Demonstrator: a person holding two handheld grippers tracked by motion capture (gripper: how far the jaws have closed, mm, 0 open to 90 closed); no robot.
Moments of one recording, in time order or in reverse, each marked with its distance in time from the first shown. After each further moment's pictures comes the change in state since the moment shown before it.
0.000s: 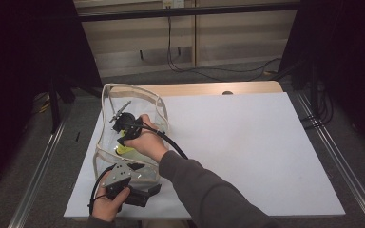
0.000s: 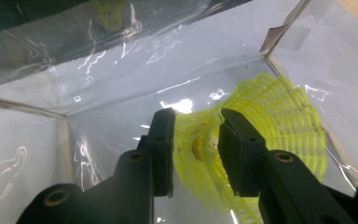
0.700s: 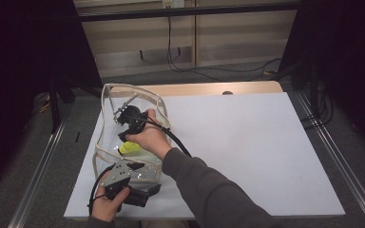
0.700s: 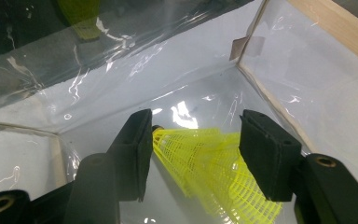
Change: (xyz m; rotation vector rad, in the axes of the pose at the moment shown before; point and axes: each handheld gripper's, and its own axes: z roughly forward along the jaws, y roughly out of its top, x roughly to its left) left arm 0.000 0.001 -0.001 0.001 0.009 0.006; right arm -0.011 0.002 -0.019 -0.047 -0.046 0.078
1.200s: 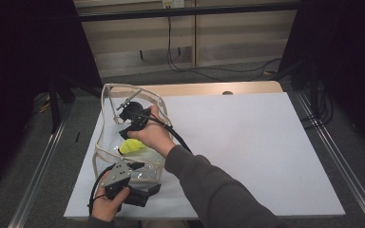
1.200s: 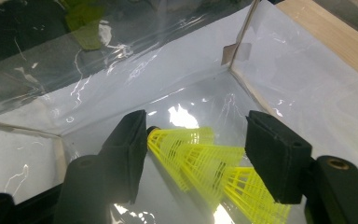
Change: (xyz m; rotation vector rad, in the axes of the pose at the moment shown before) left arm 0.000 0.000 0.000 -0.006 -0.005 -0.001; right arm -0.006 0.004 -0.014 -0.011 -0.001 0.008
